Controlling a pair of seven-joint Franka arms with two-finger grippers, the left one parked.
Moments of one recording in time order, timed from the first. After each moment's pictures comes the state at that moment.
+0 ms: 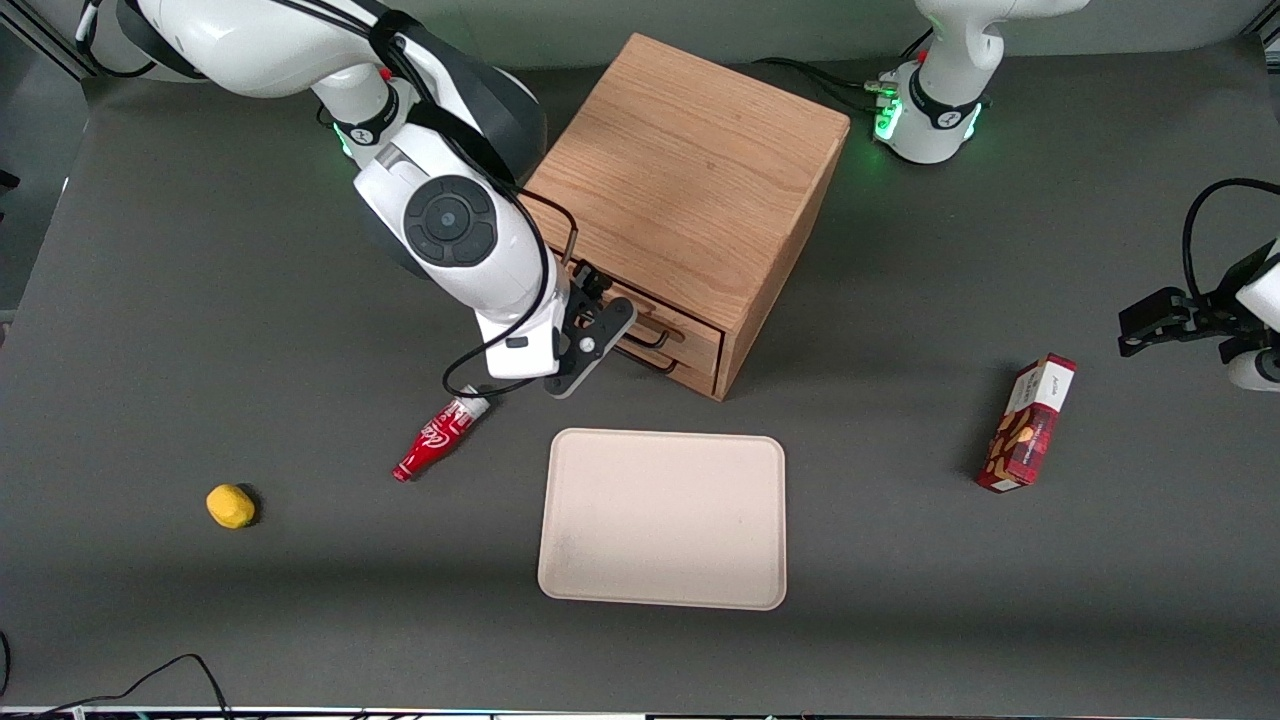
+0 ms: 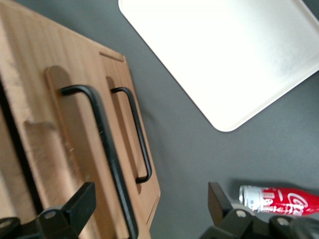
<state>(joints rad) 0.10 0.62 0.73 -1.28 -0.24 1.73 -0.03</state>
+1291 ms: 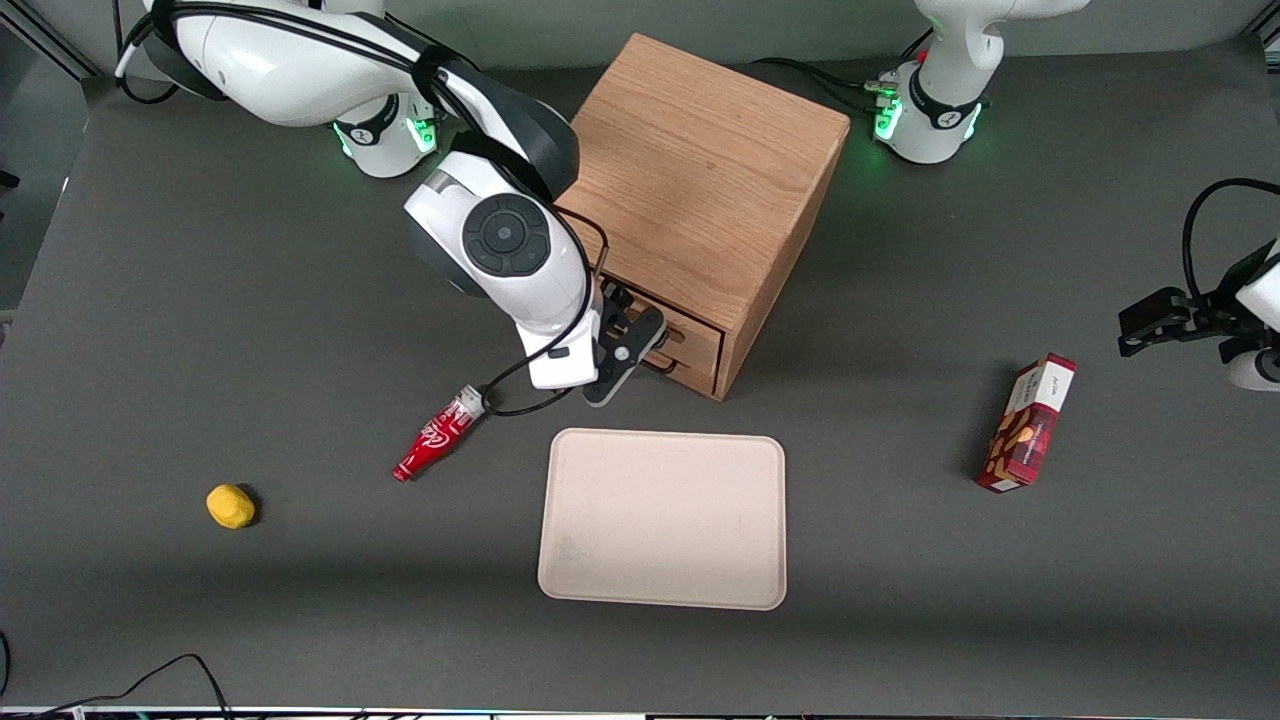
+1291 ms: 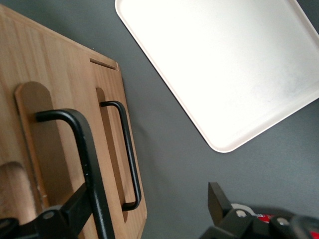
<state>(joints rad) 0.14 0.69 0.75 -1.29 -0.36 1.80 -0.03</state>
